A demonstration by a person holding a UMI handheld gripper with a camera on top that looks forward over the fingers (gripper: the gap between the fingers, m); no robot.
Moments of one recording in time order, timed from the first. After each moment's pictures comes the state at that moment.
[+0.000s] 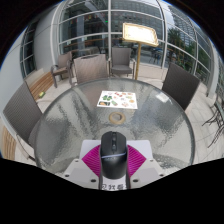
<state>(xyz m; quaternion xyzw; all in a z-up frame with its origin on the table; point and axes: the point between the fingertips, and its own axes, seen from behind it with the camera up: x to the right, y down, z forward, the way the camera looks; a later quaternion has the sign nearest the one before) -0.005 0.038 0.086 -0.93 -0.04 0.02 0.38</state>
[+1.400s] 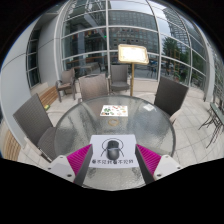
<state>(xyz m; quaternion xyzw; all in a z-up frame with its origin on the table) 0.030 -0.121 0.217 -0.89 -0.03 0.04 0.45</state>
